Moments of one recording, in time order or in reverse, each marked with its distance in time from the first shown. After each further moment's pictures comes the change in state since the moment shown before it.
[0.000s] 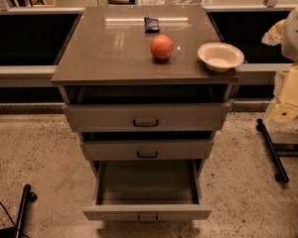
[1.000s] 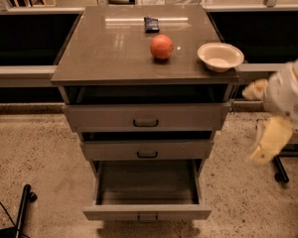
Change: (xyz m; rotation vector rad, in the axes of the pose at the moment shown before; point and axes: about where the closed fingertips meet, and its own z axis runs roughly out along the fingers) arm 0.019 0.036 0.100 -0.195 -0.190 0.060
